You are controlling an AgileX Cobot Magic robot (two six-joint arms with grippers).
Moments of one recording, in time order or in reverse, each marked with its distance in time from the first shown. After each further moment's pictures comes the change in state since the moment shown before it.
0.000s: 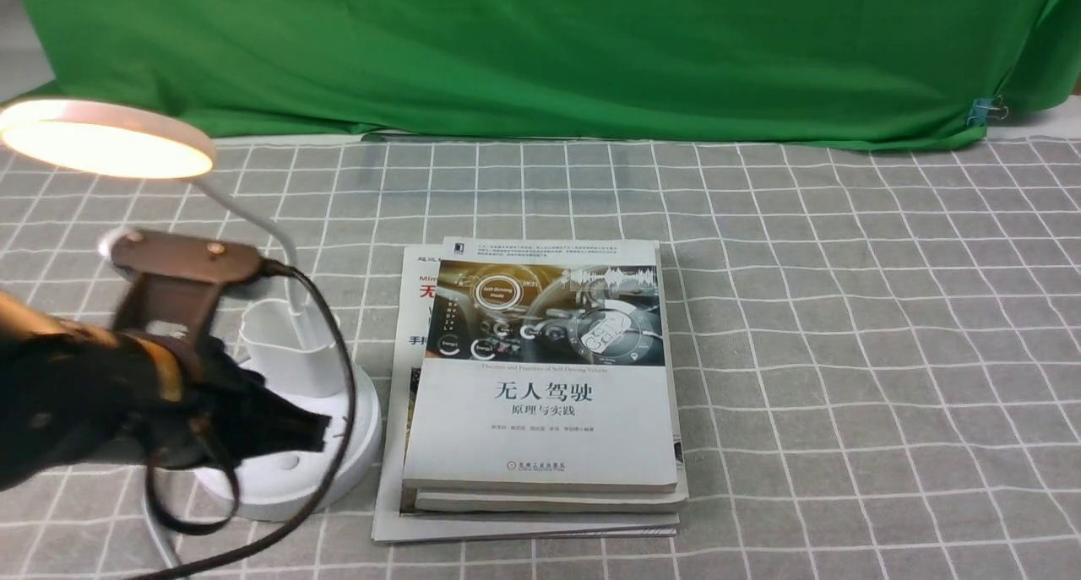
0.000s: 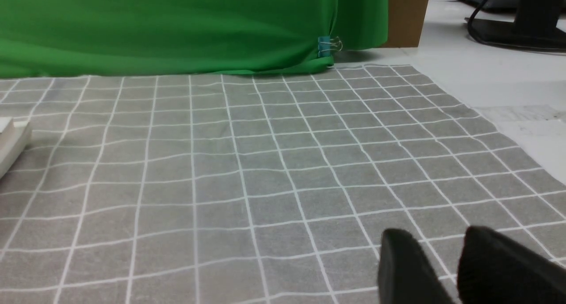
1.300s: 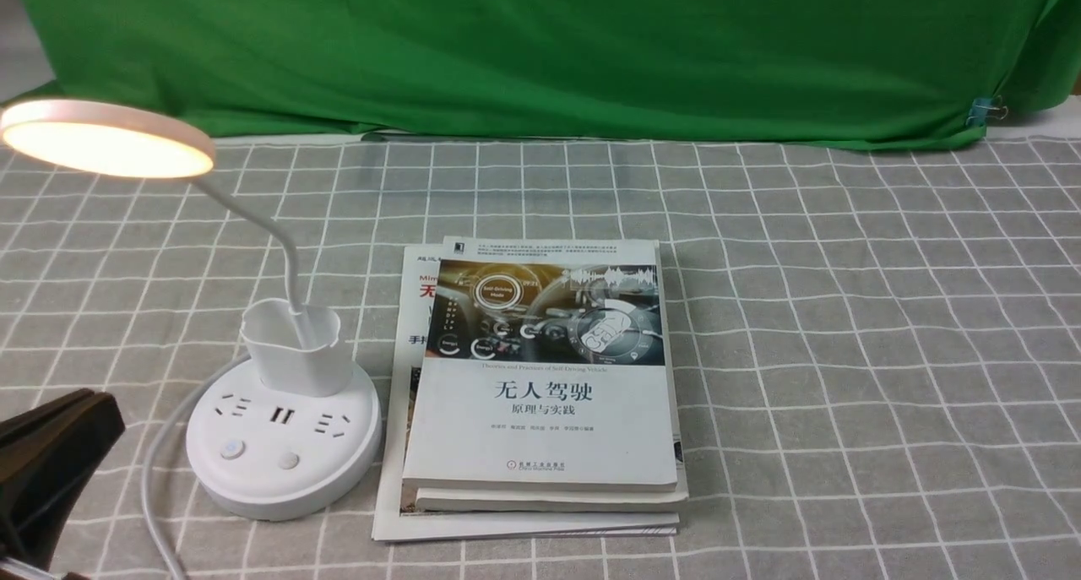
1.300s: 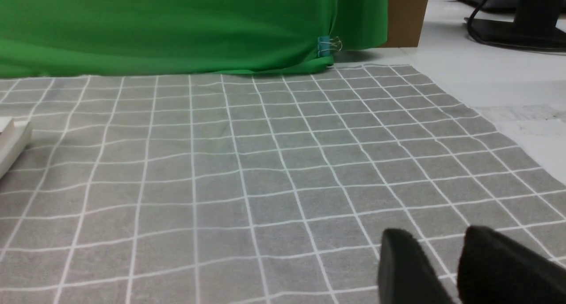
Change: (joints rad) right arm 0.000 0.000 0.000 0.000 0.000 0.000; left arm 0.038 -0.943 0.404 -0.216 -0.278 0.290
